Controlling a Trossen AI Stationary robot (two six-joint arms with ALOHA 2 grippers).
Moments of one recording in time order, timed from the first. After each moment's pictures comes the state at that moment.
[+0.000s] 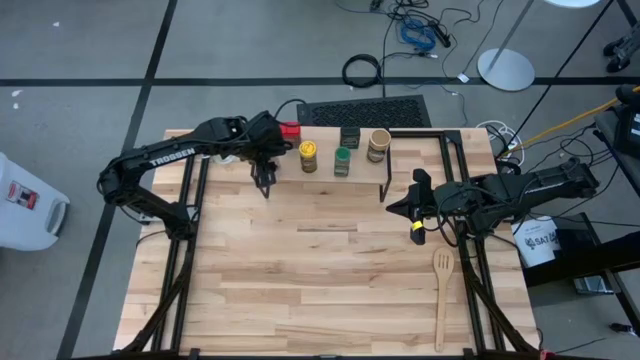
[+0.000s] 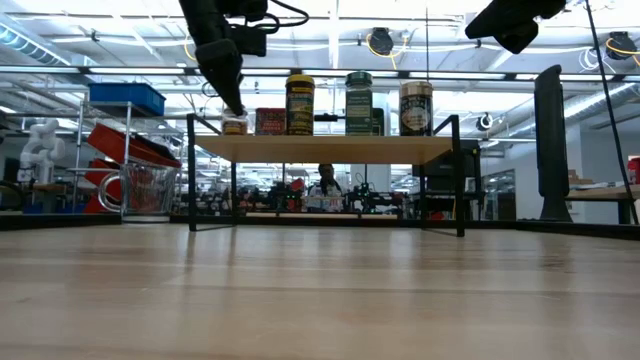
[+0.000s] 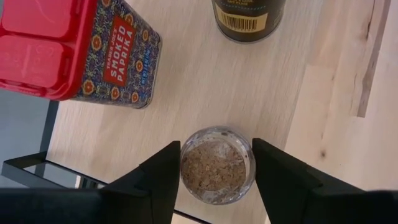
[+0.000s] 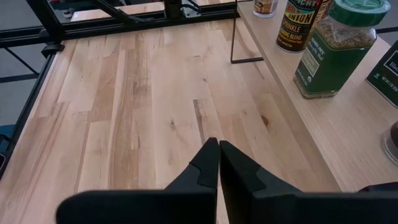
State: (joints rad) left arm 0.46 1.43 1.35 -1.01 -0.06 0.30; right arm 0.22 0.85 0.84 -0.55 0.31 0.27
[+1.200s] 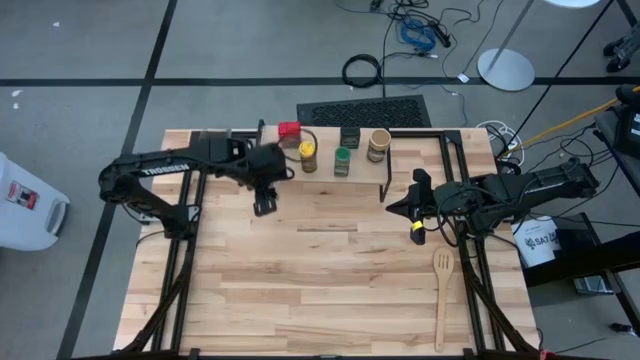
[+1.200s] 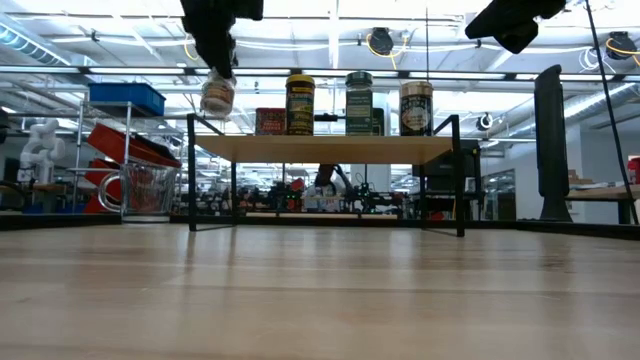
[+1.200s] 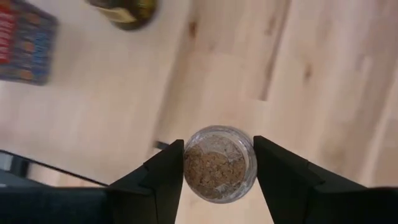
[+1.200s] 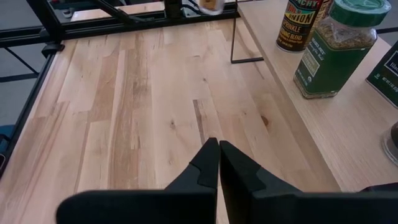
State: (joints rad) left arm 0.16 1.42 1.47 -1.22 -0.06 -0.05; right arm 0.22 0.85 0.84 -0.55 0.31 0.27
